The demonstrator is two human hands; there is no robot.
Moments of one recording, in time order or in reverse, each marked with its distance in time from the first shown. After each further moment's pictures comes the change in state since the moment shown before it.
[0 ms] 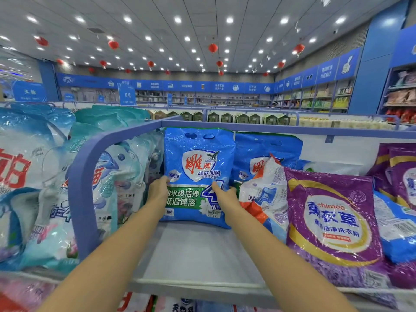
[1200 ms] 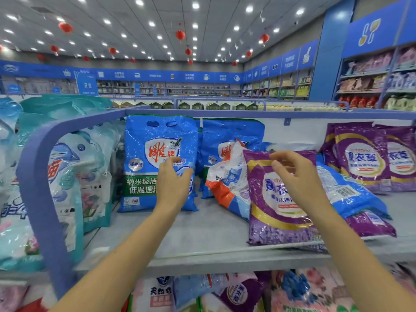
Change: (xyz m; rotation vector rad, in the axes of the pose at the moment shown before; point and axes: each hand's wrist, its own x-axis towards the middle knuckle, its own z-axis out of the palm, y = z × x) left_hand -0.106 0.003 0.052 0.285 -0.144 0.563; right_hand -0.114 -0.045 -0.191 -0.561 0.307 -0.747
